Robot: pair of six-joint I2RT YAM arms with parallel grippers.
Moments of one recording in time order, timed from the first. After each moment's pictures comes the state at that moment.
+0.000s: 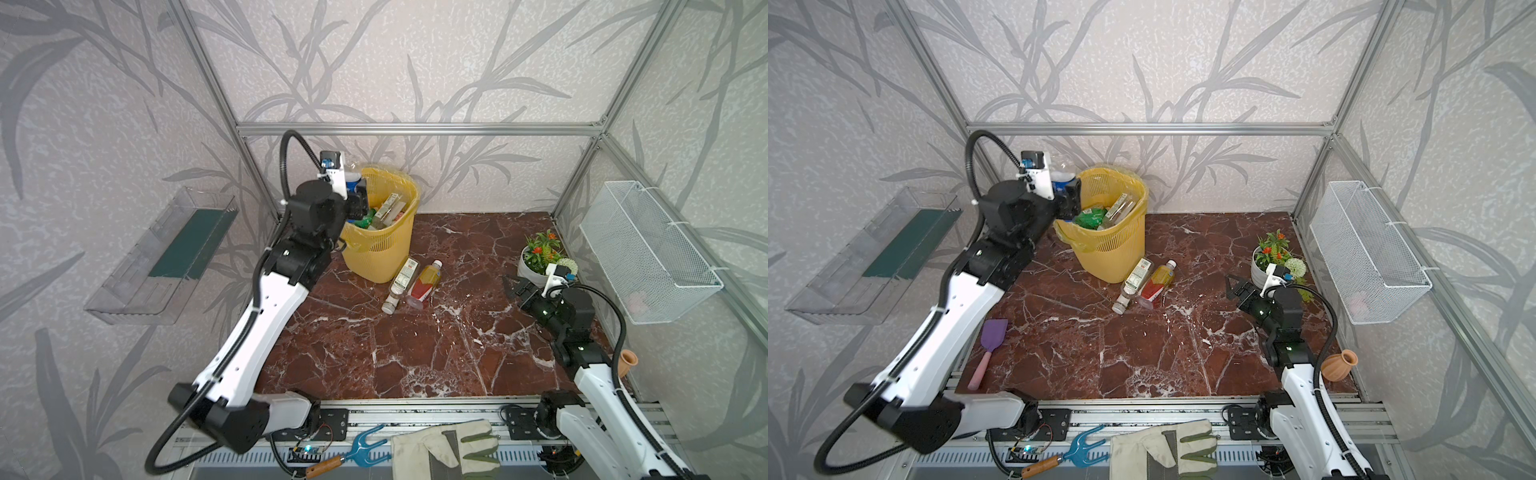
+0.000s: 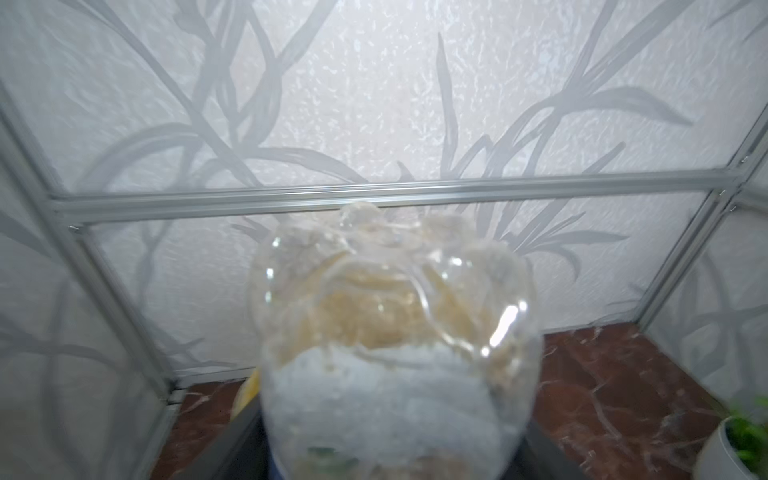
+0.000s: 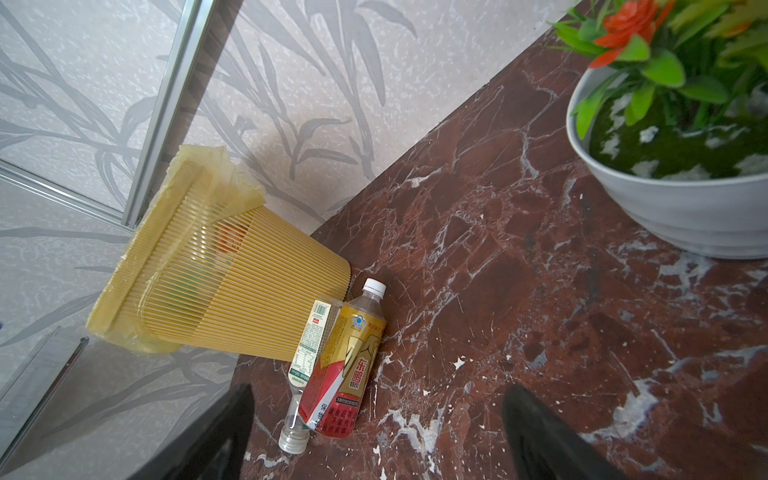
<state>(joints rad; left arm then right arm) -0.38 1.40 1.63 -0.35 -0.20 -0.04 0.02 0.74 0.41 0.05 -0.35 0.75</state>
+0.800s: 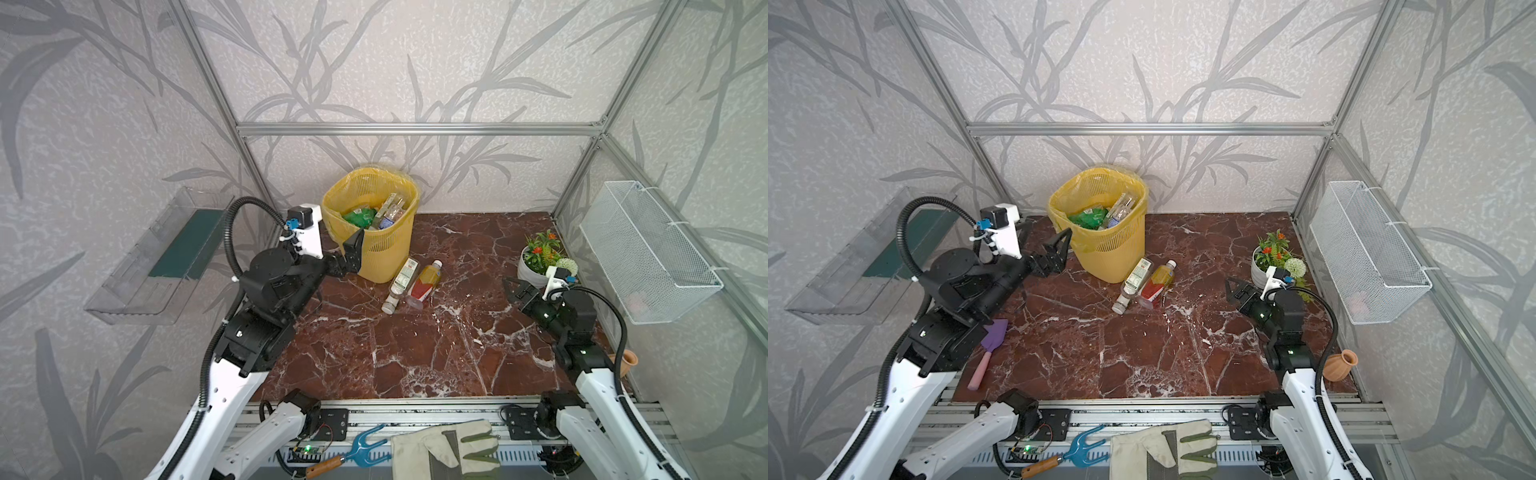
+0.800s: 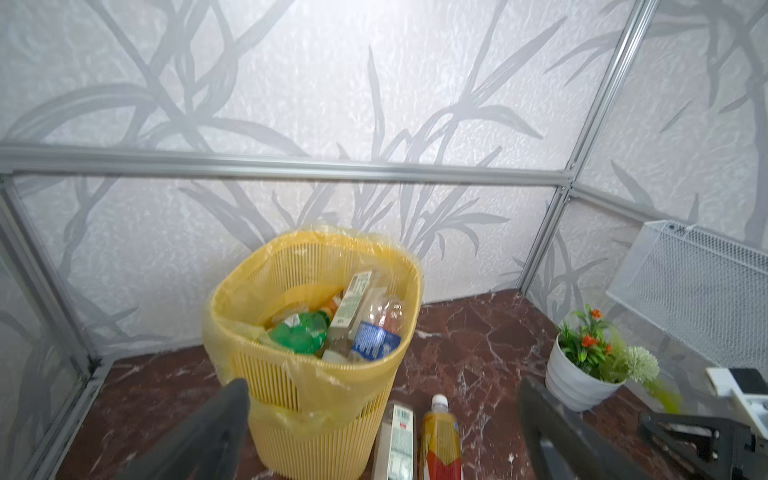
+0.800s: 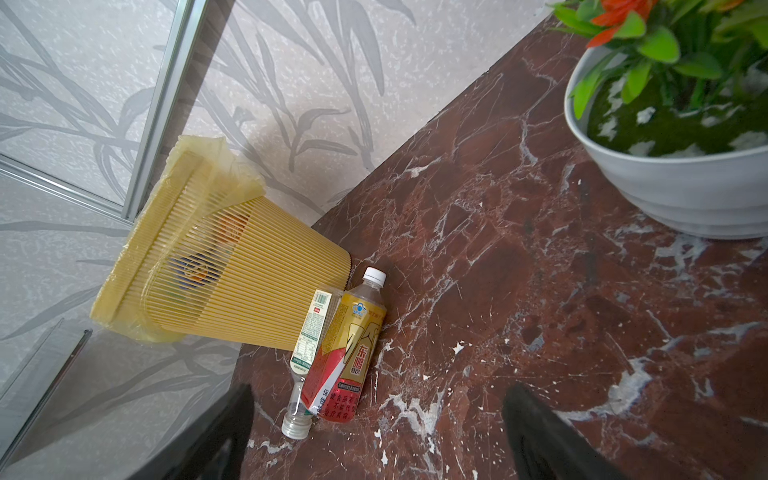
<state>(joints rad) -0.43 0.82 1.15 -0.38 -0.10 -0.14 0.02 0.71 0.41 -0.01 -0.36 0.76</state>
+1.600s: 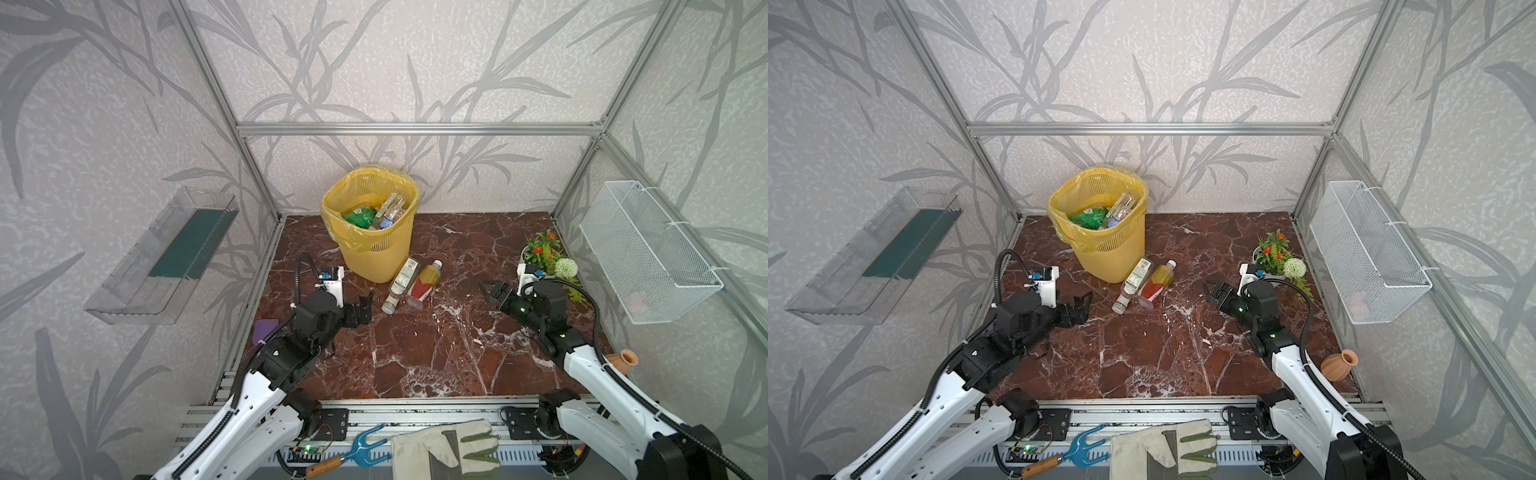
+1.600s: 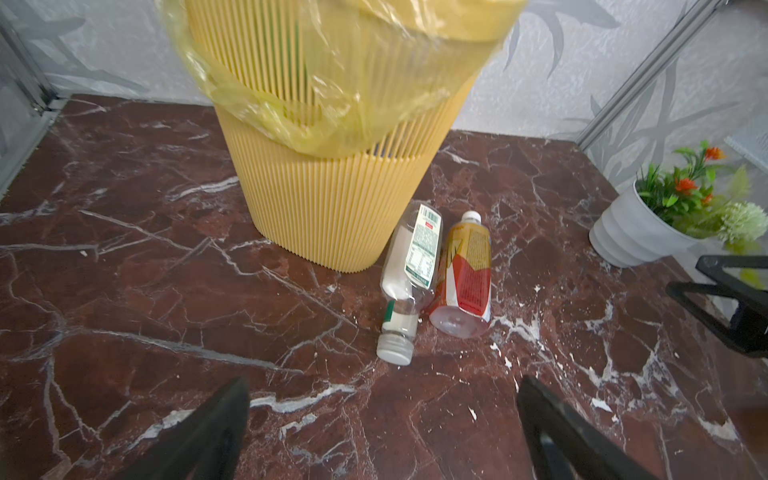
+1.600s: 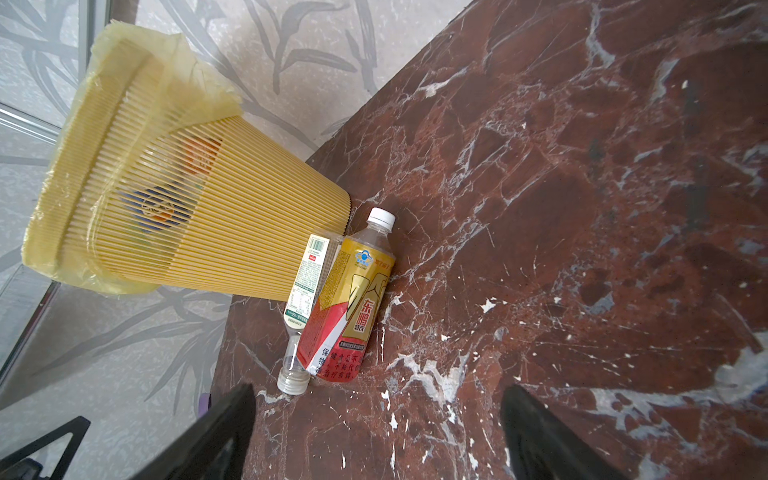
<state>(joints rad) -0.59 0.70 0.69 -0.47 -0.23 -0.39 0.23 0.93 0.46 0.05 -0.27 0.78</state>
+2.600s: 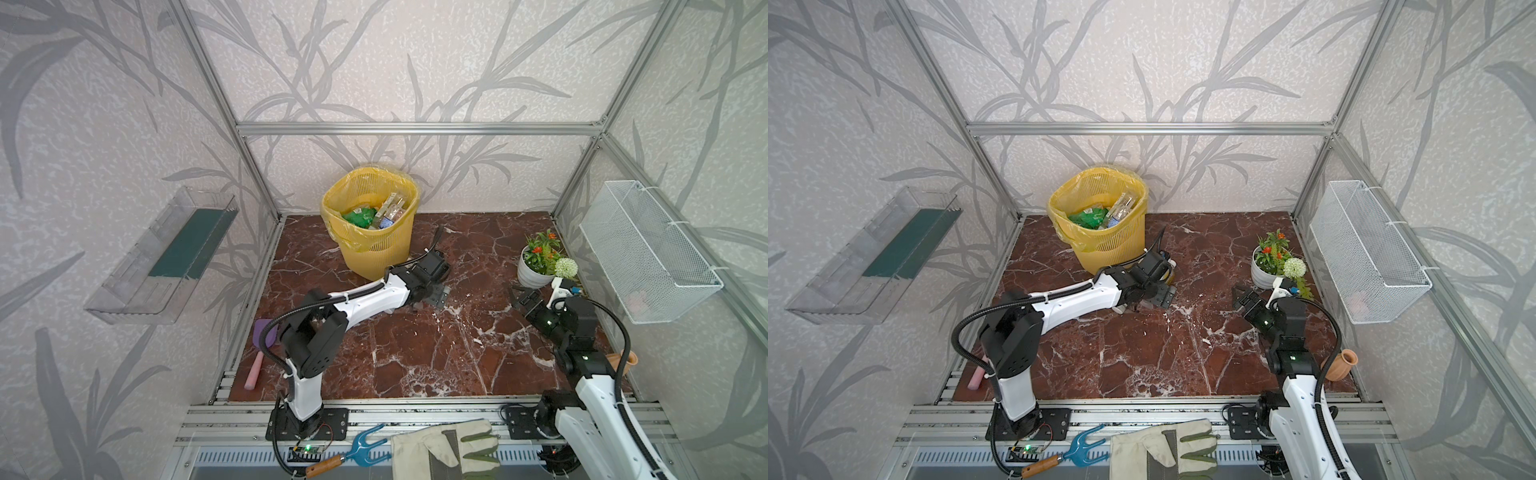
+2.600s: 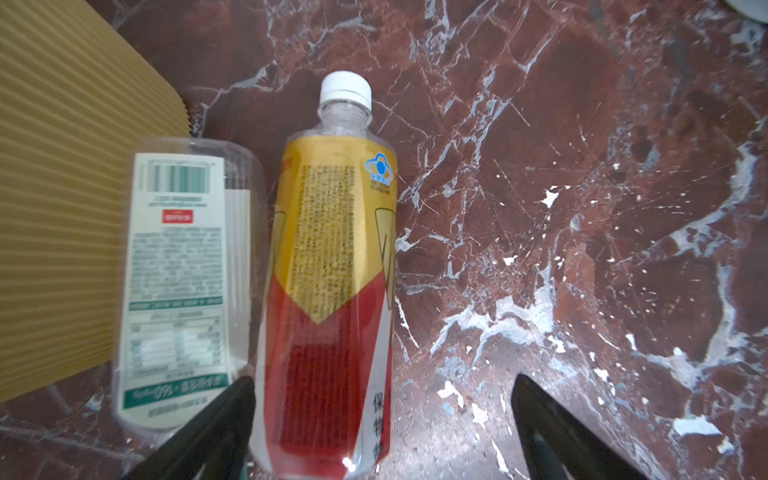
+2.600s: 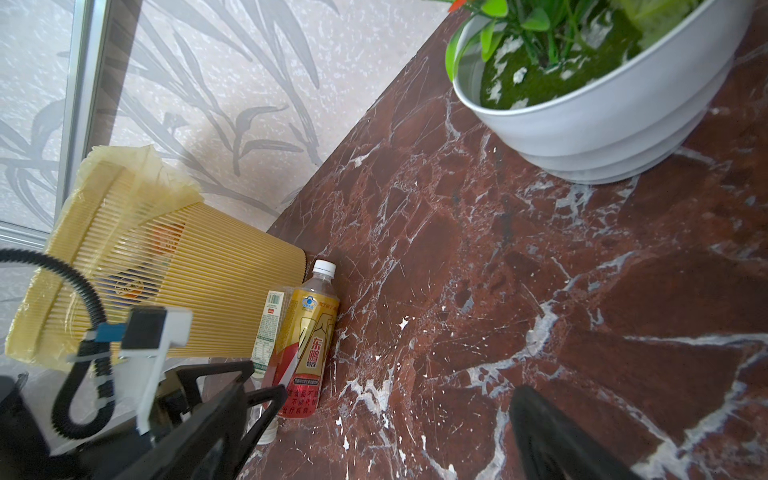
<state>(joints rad) -0.81 1.90 1.41 -0.51 -0.20 -0.26 -0.05 0.65 0.36 -0.12 -0.33 0.76</state>
